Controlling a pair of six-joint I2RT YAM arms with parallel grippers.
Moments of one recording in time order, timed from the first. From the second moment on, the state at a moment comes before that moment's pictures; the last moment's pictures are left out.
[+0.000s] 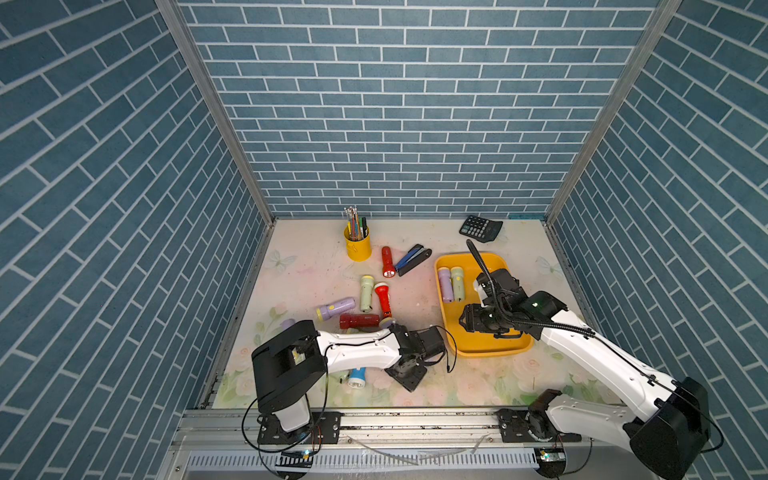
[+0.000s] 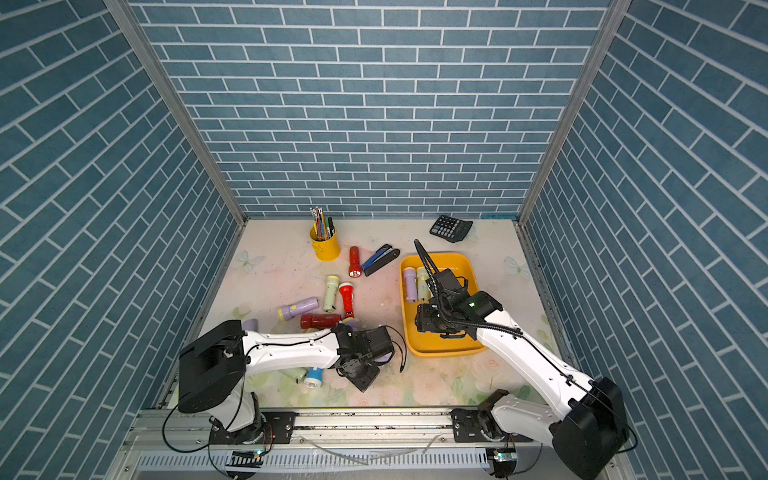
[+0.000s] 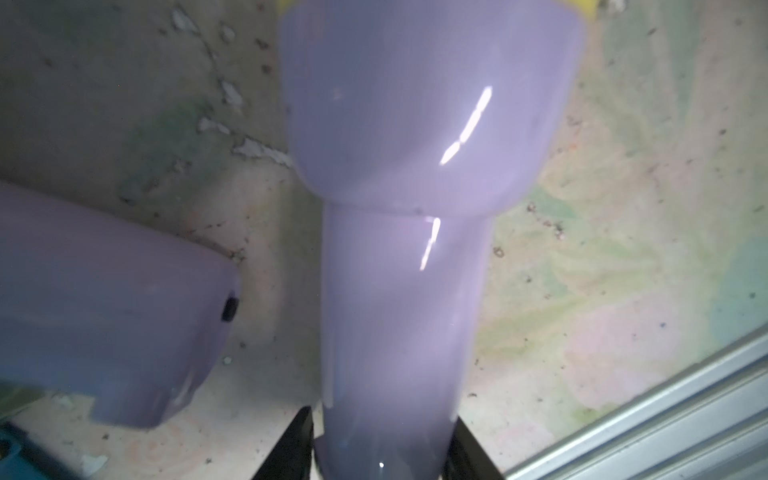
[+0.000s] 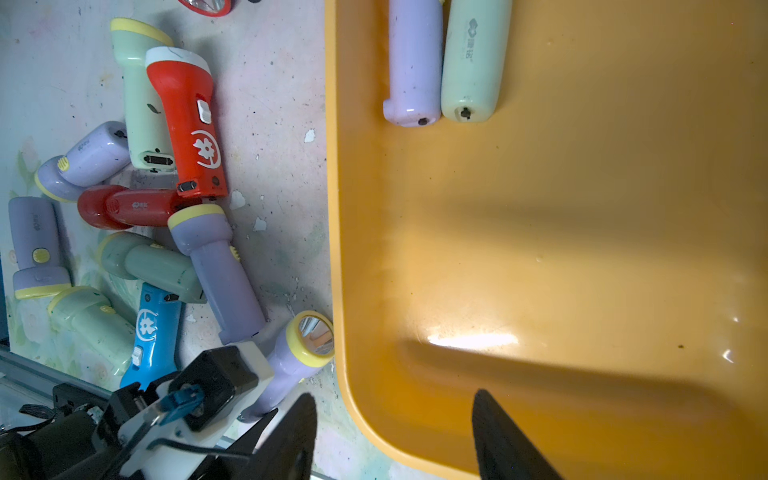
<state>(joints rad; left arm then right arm) -1.17 1.69 1.00 -0.78 0.01 -0.48 0.65 1.15 0.94 -0.87 -0.09 0.58</state>
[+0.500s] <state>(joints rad) -1.17 1.67 0.99 -0.77 0.00 -0.46 0.64 1.14 0.91 -0.81 -0.08 0.58</state>
